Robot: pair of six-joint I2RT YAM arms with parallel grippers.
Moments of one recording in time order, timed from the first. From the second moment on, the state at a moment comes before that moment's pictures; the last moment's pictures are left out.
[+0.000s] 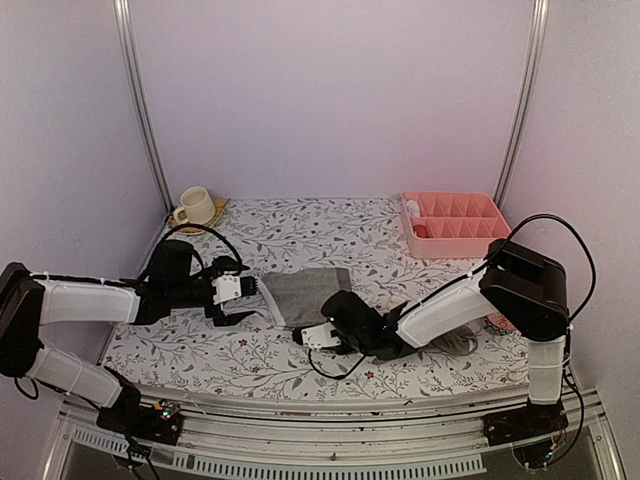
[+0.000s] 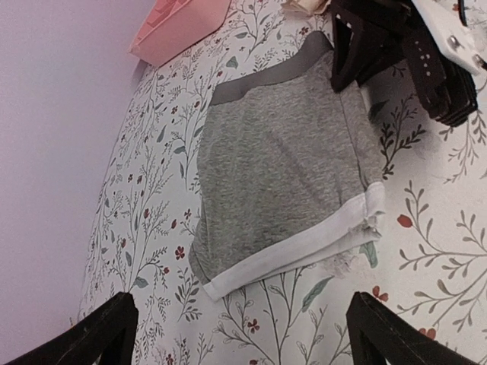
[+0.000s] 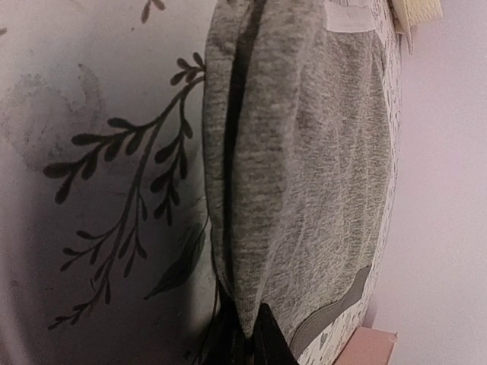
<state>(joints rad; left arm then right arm) -0.47 1.32 0.52 0.24 0.37 1.00 1.12 2.06 1.06 0.24 0.48 -0.97</state>
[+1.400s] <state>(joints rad) -0.76 1.61 0.25 0.88 0.12 1.40 0.89 2.15 1.62 -0.68 -0.46 -0.56</state>
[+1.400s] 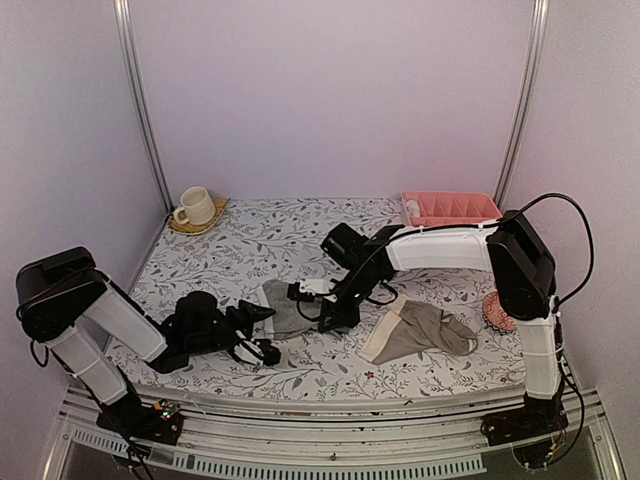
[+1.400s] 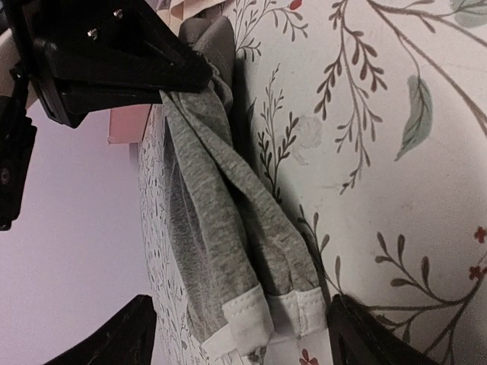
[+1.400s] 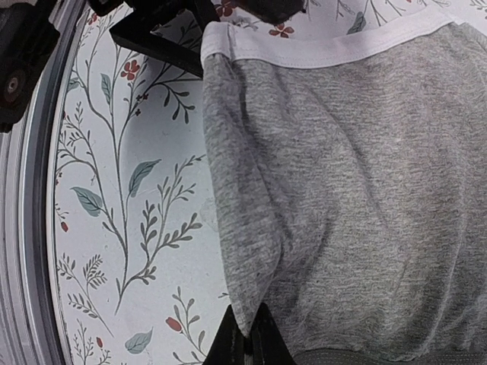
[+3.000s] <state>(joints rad) -0.81 1.77 0.21 1.10 0.02 1.42 0.85 2.17 1.65 -0.69 -0.48 -0.53</state>
